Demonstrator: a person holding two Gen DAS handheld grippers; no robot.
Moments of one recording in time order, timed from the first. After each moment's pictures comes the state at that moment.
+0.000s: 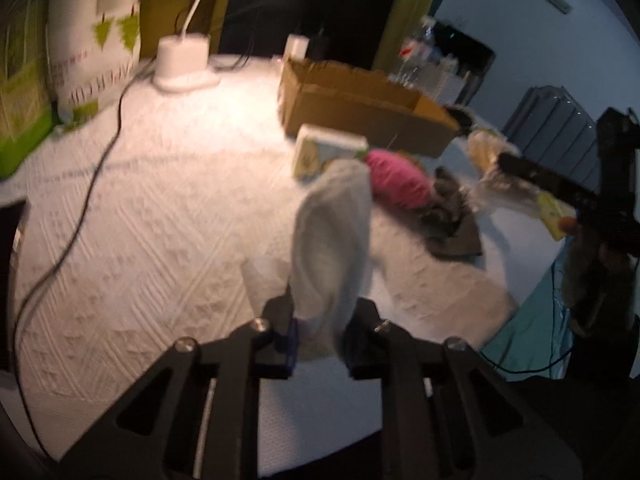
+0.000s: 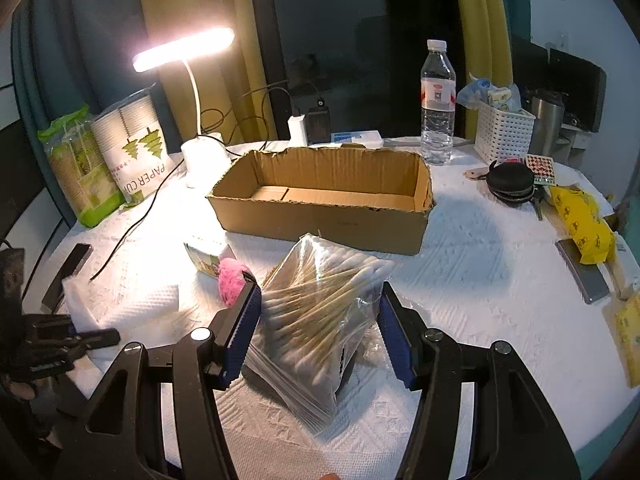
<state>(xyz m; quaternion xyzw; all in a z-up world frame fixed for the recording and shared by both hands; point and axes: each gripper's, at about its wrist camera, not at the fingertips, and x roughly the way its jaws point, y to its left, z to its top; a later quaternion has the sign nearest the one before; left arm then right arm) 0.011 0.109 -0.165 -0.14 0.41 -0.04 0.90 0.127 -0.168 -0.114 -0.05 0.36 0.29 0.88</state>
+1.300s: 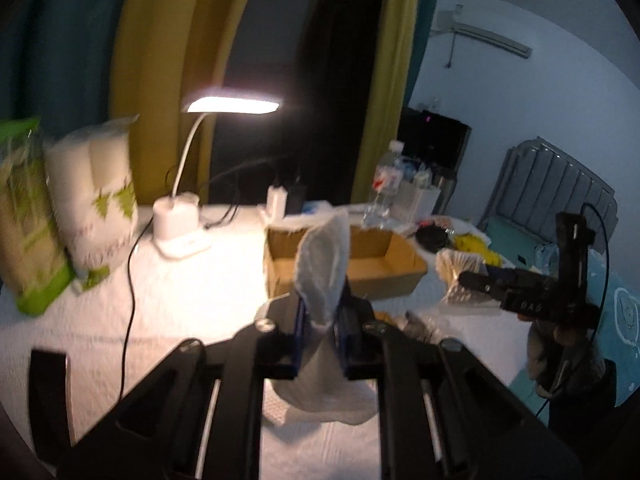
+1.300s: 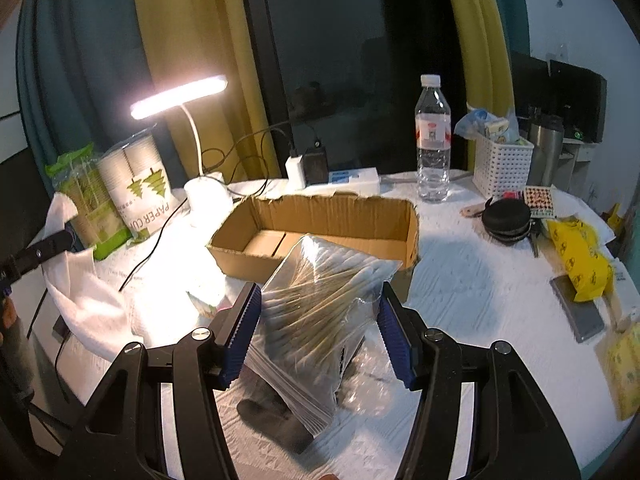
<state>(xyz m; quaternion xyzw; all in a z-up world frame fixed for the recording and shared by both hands) 0.038 0.112 -0.046 -0.10 0.23 -0.03 0.97 0.155 -0.184 -0.081 -0.02 0.33 0.31 0.89</state>
